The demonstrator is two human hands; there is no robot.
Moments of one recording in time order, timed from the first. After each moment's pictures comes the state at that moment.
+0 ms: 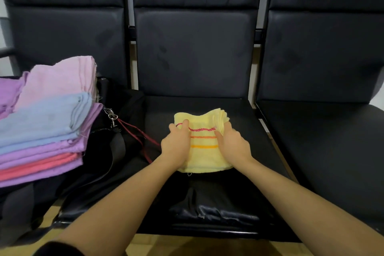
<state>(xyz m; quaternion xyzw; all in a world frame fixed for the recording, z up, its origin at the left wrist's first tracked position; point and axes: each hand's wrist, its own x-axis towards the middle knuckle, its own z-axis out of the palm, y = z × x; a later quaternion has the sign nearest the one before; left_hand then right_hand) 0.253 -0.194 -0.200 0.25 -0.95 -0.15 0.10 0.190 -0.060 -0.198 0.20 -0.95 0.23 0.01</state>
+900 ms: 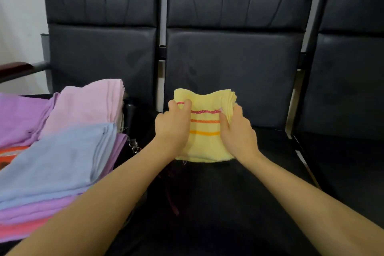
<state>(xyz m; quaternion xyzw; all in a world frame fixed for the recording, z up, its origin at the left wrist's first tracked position) 0.227 -0.299 -0.099 0.27 -0.94 0.08 0.19 0.151 -0.165 -0.112 0.29 -0.87 0.39 0.10</state>
